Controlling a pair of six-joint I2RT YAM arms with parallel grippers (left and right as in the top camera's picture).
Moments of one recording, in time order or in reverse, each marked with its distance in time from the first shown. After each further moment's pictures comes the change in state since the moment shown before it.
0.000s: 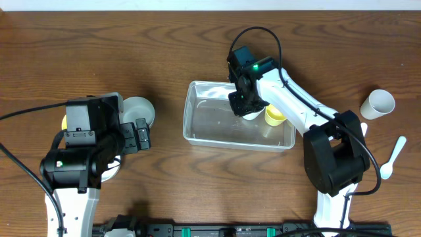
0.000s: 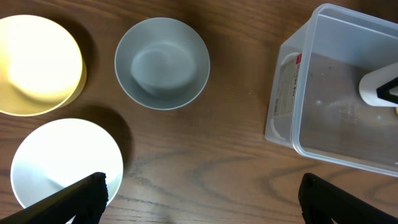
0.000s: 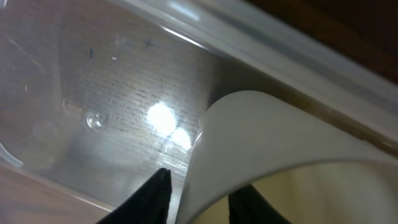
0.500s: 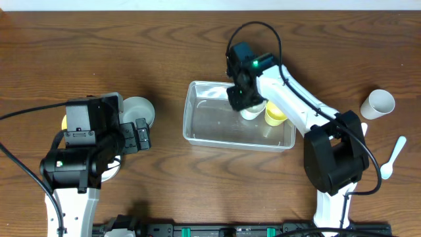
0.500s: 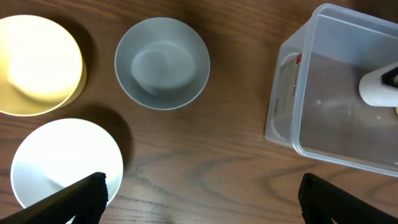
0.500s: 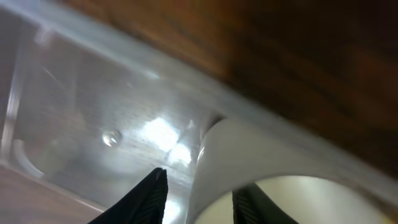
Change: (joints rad) left arm 0.000 0.000 0.000 0.000 0.000 0.000; right arm 0.000 0.006 0.102 -0.026 0.020 -0.016
